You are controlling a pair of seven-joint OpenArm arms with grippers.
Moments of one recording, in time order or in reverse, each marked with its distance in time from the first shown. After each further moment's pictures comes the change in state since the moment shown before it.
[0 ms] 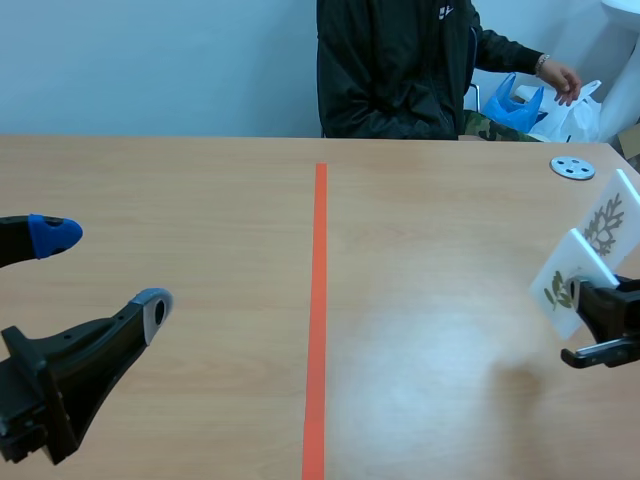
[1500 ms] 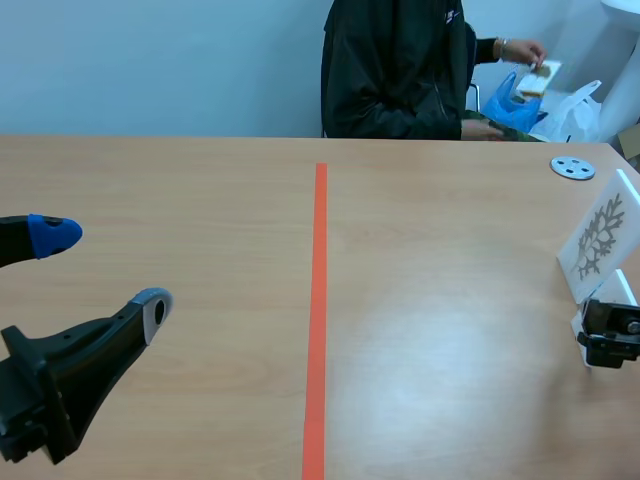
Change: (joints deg) left arm 0.0 0.0 0.0 0.0 0.0 0.0 0.0; right arm 12.4 0.9 1.0 -23.2 1.5 -9.4 3.2
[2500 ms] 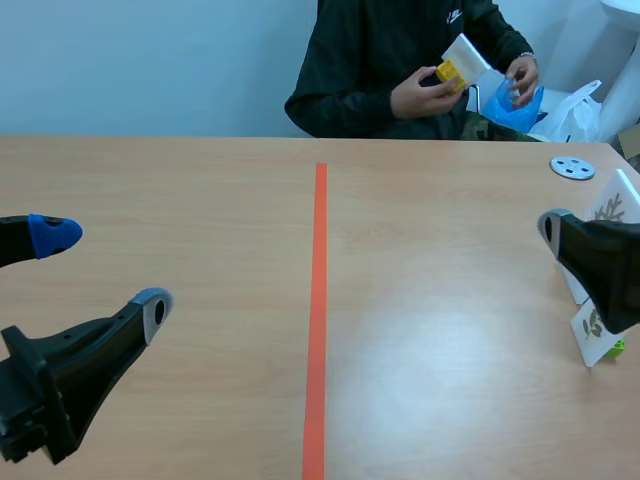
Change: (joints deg) left arm 0.0 0.0 0.0 0.0 0.0 0.0 0.0; right arm -21.6 4.5 3.0 50.0 16.8 15.0 -20.0
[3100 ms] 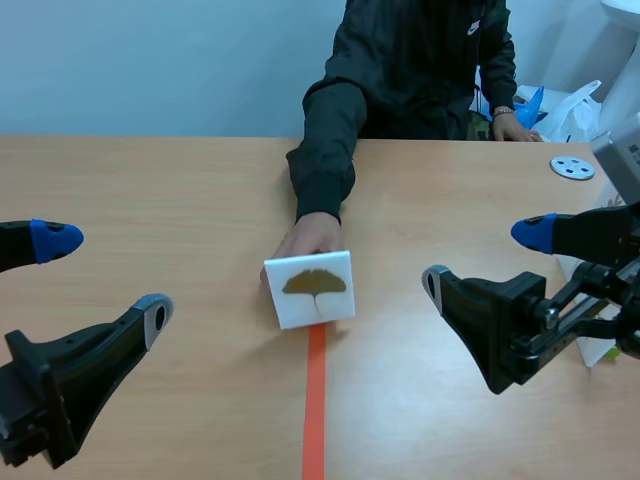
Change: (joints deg) left arm 0.0 0.0 0.0 0.0 0.0 0.0 1.3; right arm 0.1 0.0 -15.4 -0.5 -2.0 -2.2 -0.4
